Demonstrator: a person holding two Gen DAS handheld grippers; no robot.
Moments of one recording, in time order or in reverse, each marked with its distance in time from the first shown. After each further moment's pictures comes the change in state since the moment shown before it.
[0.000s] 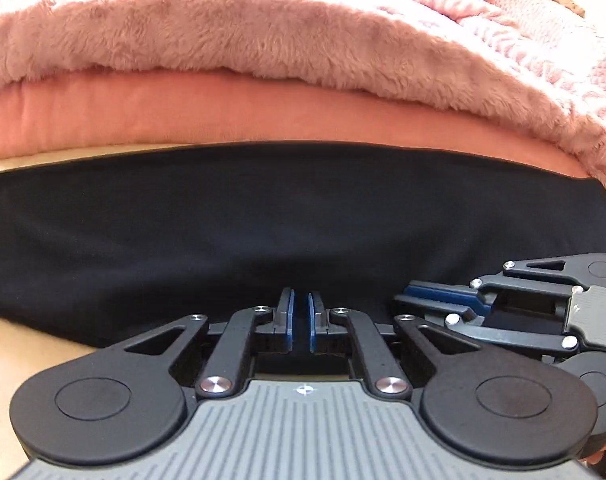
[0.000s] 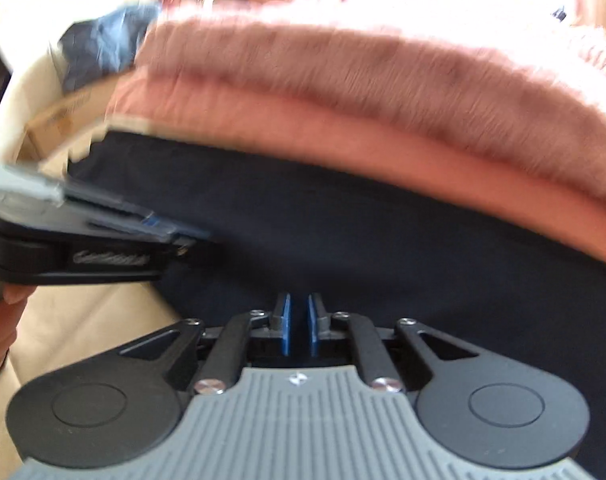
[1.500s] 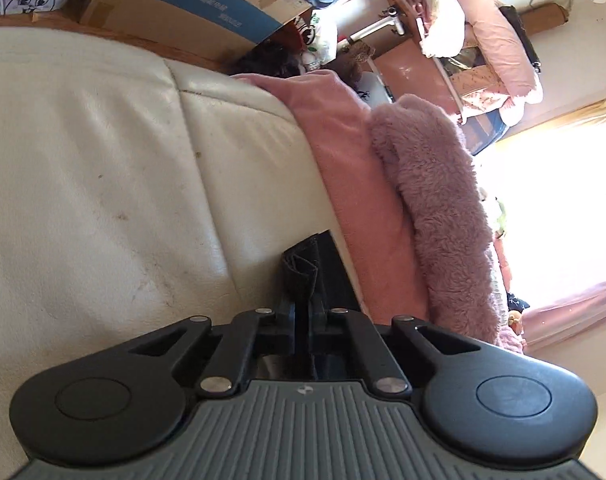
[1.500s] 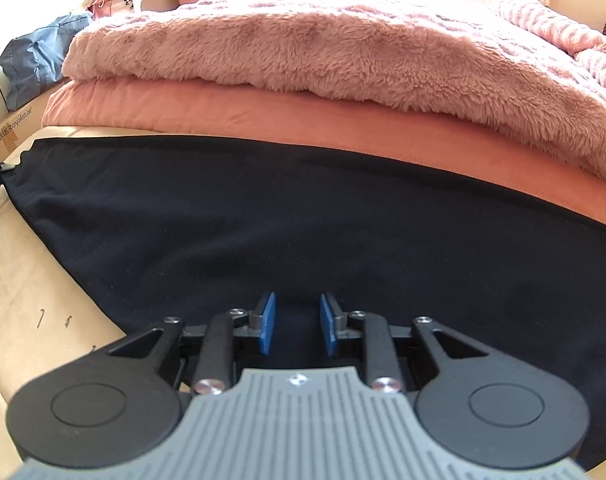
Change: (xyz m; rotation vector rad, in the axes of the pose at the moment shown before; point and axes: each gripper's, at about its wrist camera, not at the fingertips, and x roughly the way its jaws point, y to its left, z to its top) left arm -0.075 0.284 -0.061 -1.171 -0.502 -0.018; right arm -0.040 -0.083 -0.029 0.131 0.037 -0.135
